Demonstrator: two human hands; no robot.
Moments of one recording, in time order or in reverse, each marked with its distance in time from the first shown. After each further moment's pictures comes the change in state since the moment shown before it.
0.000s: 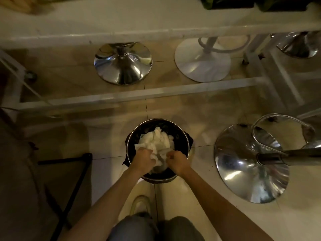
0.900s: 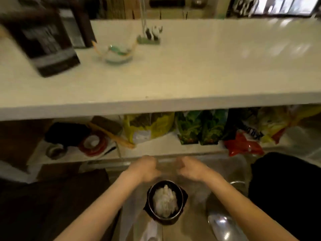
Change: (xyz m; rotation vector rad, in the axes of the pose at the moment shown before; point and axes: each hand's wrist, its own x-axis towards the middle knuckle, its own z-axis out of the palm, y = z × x) left_hand -0.371 0.248 -0.291 0.519 0.158 0.182; right_hand -0.376 -0.298 -0.232 -0.556 -0.004 -0.475
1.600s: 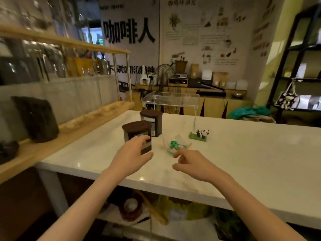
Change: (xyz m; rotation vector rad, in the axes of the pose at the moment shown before) left_hand -0.164 -0.065 -0.232 -0.228 0.993 -0.071; right_hand -0.039 -0.240 -0.175 -0.091 0.278 -0.566
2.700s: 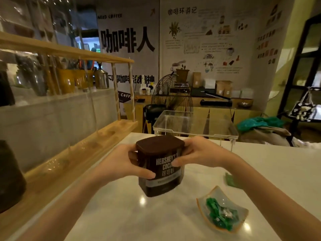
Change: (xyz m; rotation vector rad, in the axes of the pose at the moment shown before) left_hand 0.188 -0.124 -0.043 -0.501 -0.291 -0.056; right_hand 0.233 -0.022 -0.055 0.212 -0.139 -0.207
